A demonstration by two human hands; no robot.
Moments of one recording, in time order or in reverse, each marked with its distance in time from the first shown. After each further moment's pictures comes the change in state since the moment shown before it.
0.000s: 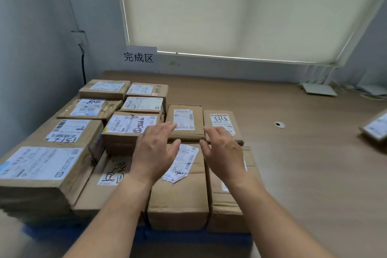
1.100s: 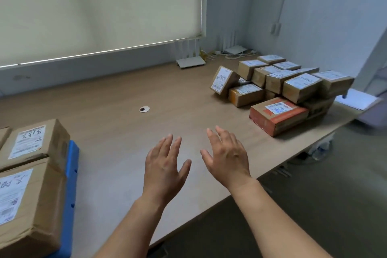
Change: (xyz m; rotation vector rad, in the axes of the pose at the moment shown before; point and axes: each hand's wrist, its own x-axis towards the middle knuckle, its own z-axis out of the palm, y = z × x) left_hand -0.070 0.458 0.252 -0.041 -0.341 0.290; right_hand -0.208 0.422 -0.225 -0.433 0.230 0.298
